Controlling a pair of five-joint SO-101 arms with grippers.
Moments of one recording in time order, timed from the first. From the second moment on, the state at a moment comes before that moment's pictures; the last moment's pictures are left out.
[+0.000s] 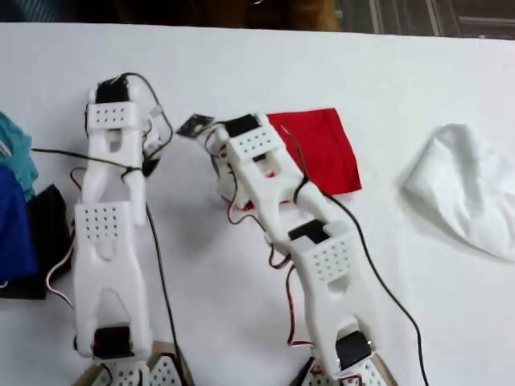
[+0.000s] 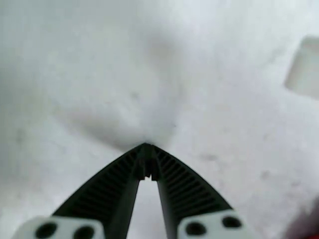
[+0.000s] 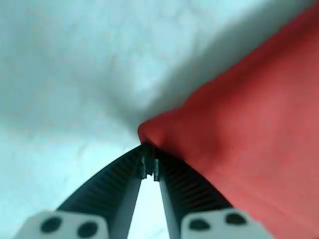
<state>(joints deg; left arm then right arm) -13.7 65.5 -64.0 101.5 23.9 -30.2 42.6 -28.4 86.9 29.2</state>
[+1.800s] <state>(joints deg) -13.8 65.5 -64.0 101.0 23.9 1.4 49.8 -58.8 93.3 32.9</state>
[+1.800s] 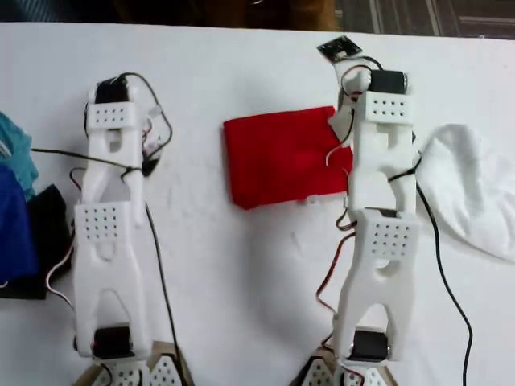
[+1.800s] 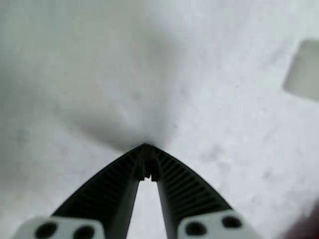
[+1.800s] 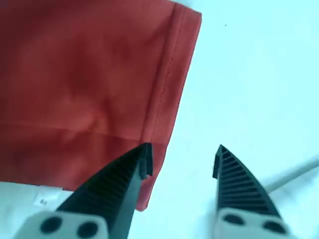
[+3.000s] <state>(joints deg) -13.8 65.5 -63.9 100.7 24.0 -2.9 66.9 -67.9 92.5 18.5</state>
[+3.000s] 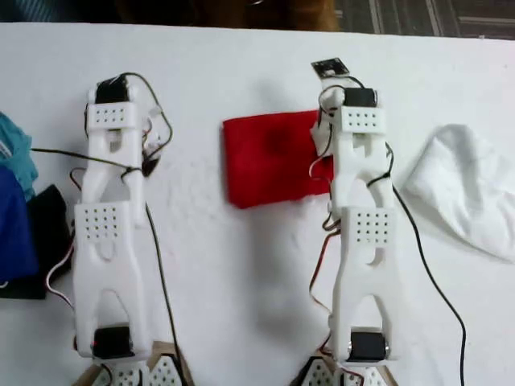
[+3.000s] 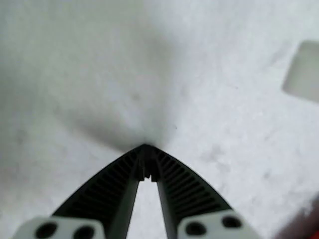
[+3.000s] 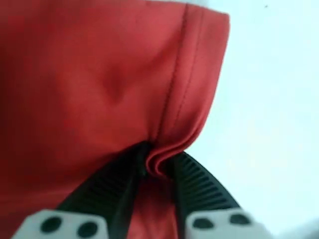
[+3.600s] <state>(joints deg) -13.8 65.5 -63.9 100.7 24.0 5.0 67.7 -81.3 97.2 24.9</state>
